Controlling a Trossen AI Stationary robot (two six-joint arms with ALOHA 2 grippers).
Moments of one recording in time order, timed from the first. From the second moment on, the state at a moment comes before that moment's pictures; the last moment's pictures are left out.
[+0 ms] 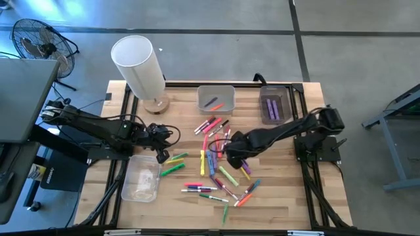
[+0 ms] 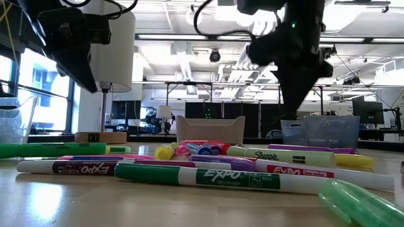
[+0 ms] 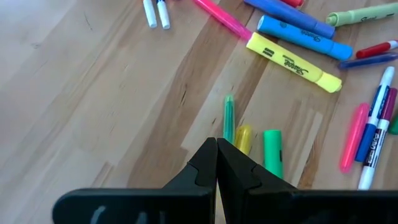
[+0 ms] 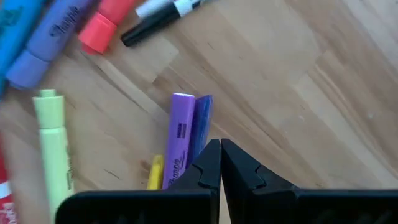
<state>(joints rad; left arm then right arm) -0.22 0.99 0.67 -0.65 -0.26 -0.68 0.19 1.75 1.23 -0.98 0.19 1.01</state>
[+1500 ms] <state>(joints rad) -0.22 0.99 0.67 -0.65 -0.25 -0.66 0.18 1.80 1.05 -0.67 0.23 0.99</state>
